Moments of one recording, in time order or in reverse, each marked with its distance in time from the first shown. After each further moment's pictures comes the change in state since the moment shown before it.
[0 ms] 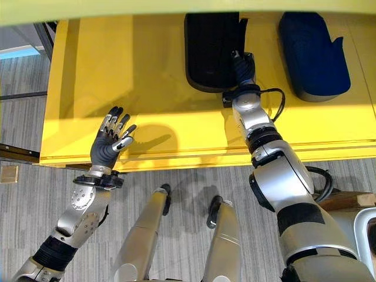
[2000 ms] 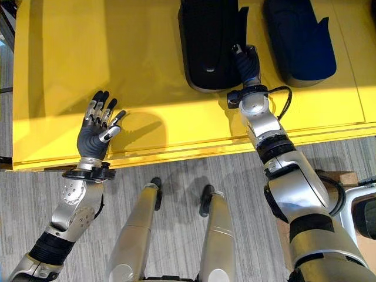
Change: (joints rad) left arm -0.027 0.001 0.080 -0.029 0.000 -0.027 -0.021; right arm 0.132 -0.099 -0.002 -0.313 -0.008 -0.018 0.018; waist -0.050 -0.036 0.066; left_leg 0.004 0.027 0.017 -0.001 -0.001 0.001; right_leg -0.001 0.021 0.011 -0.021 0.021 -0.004
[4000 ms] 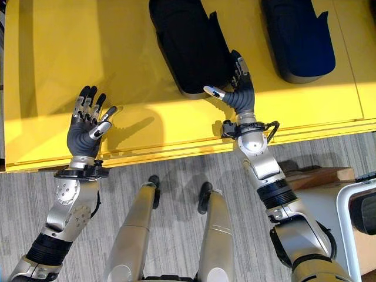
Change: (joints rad) left arm 0.015 -0.020 0.057 -0.023 0.011 0.000 0.018; right arm 0.454 0.020 -0.162 -0.606 0.058 -0.060 0.030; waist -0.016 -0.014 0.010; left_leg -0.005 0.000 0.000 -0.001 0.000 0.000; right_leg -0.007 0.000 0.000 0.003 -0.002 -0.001
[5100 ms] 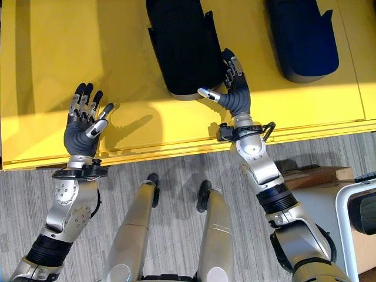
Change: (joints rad) left arm 0.005 -0.004 0.011 -0.030 0.003 0.000 0.008; right arm 0.029 0.002 0.009 -0.085 0.009 0.000 0.029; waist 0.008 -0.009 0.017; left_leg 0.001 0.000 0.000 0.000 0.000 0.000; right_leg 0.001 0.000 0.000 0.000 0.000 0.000
